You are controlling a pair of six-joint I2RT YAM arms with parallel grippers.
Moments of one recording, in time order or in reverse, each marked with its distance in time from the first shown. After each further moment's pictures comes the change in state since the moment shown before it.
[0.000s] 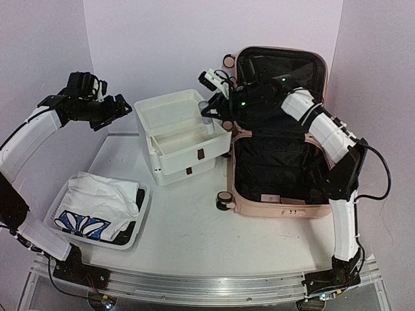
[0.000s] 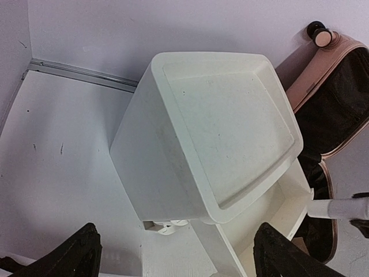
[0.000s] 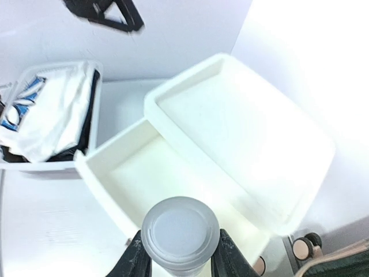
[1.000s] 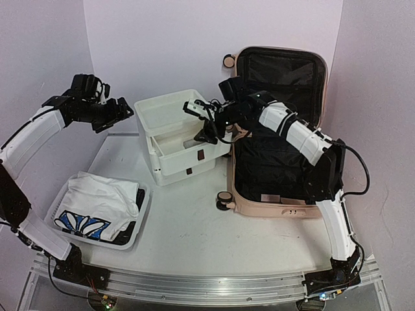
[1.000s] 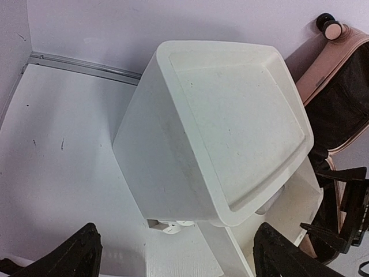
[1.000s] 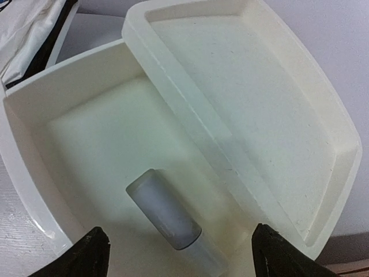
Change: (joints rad) left arm 0.000 0.026 -0.007 0.000 0.003 0.011; right arm 0.048 0.183 0.028 0.034 0.189 -0.243
